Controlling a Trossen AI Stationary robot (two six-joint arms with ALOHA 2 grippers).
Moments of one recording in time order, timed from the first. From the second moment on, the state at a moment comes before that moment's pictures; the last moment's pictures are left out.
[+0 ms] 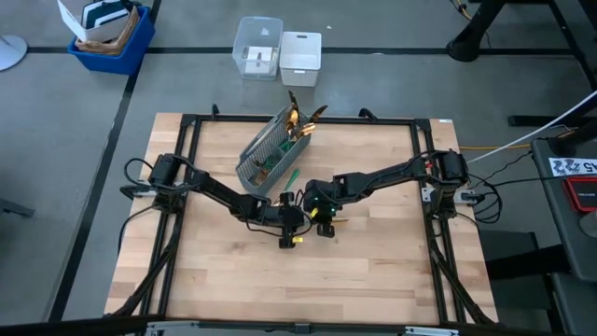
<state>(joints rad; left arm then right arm) -0.17 1.95 0.92 0.21 -0.25 -0.07 0.02 1.89 1.13 -0.30 -0.30 0.11</state>
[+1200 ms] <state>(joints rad) -0.19 1.94 0.92 0.23 -0.24 -0.29 -0.11 1.69 1.14 -0.65 -0.16 0.15</state>
